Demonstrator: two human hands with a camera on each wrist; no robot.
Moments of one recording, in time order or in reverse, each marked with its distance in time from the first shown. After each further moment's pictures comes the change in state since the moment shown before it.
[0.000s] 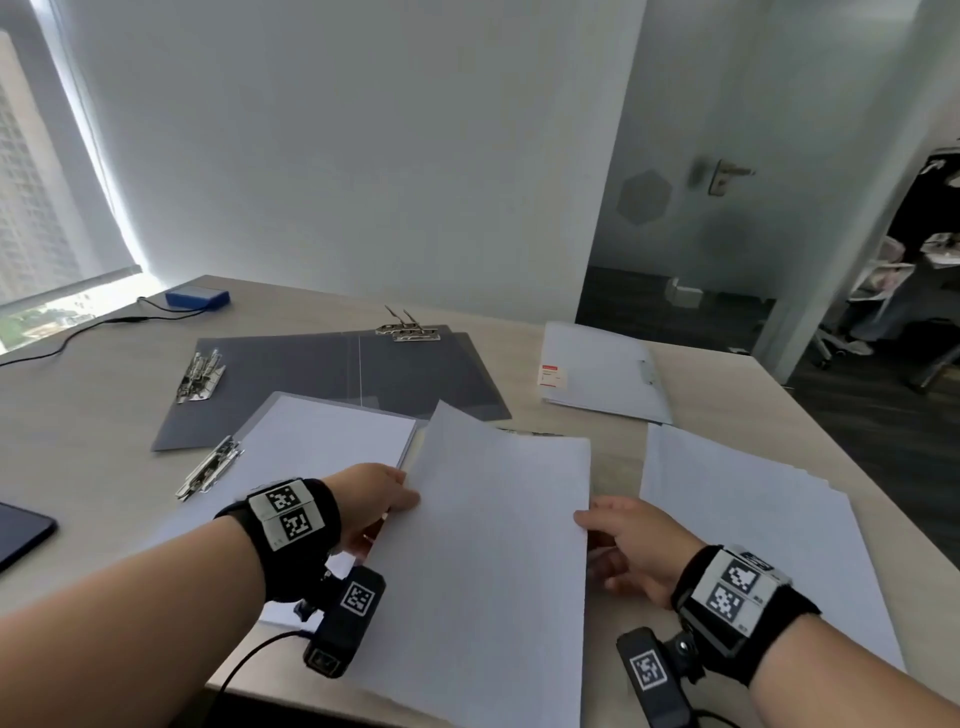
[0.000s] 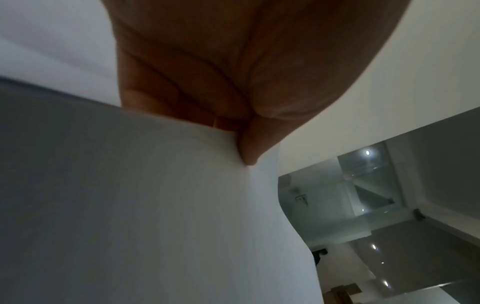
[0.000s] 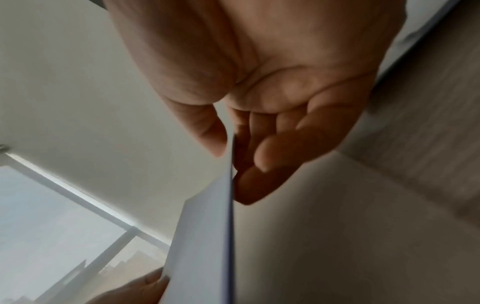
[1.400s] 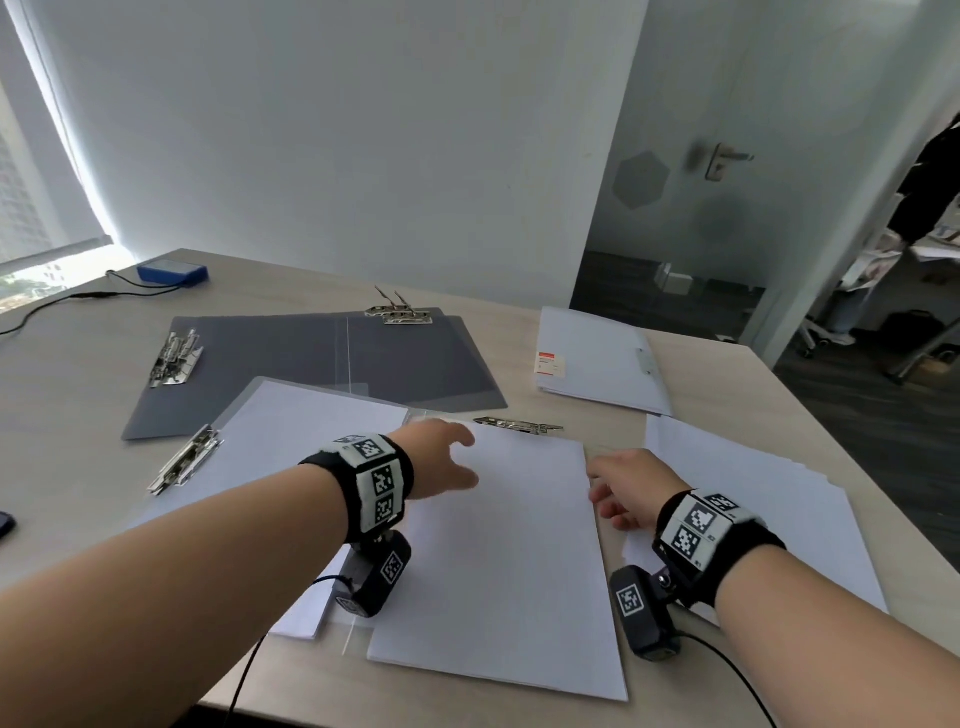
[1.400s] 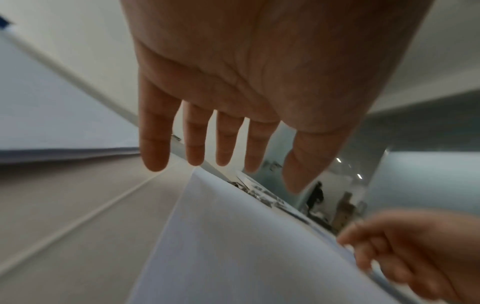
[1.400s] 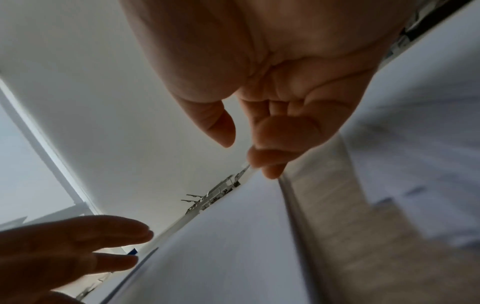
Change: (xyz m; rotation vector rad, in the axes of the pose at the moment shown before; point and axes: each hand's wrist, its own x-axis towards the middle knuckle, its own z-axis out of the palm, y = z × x) left_hand 0.035 0.047 0.030 0.905 0.119 0.403; right_hand 0.058 -0.024 -0.018 -0.165 0.319 0.006
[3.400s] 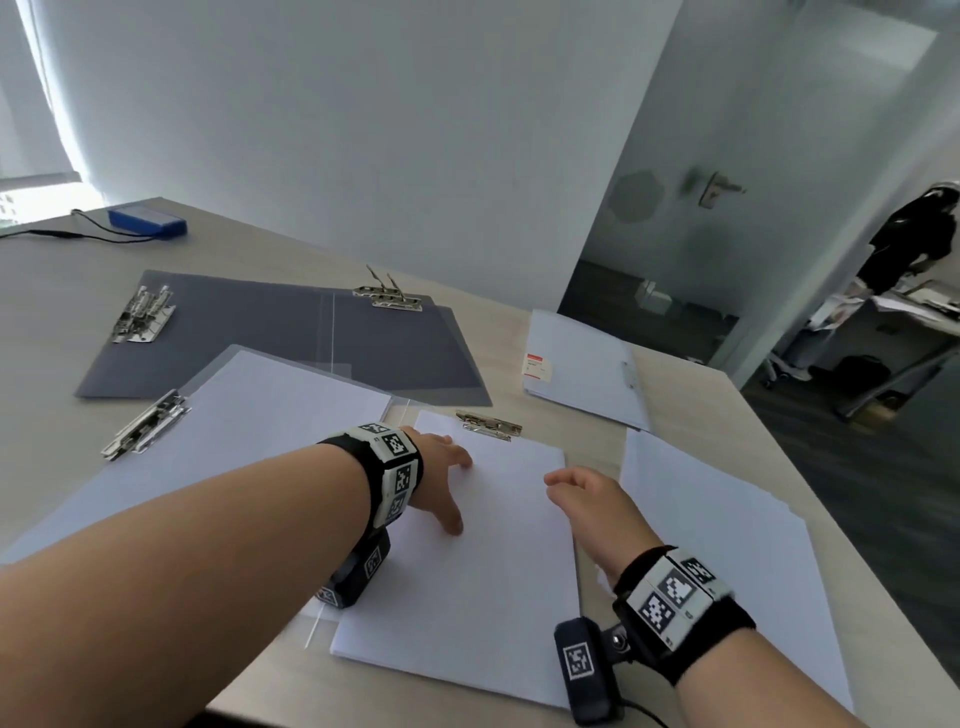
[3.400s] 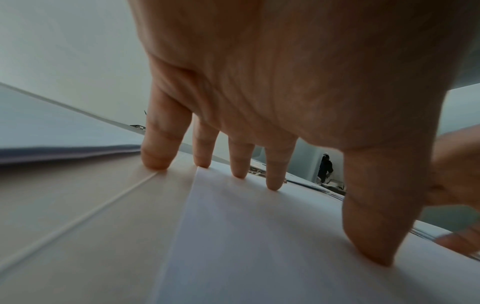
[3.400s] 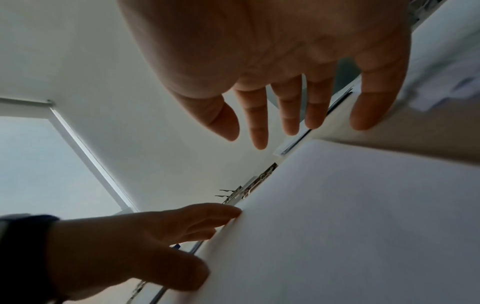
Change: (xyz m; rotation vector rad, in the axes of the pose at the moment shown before) left_hand 0.007 0.016 0.006 0.396 -0.244 0.026; right_hand -0.038 0.002 0.024 -0.196 -0.005 -0.256
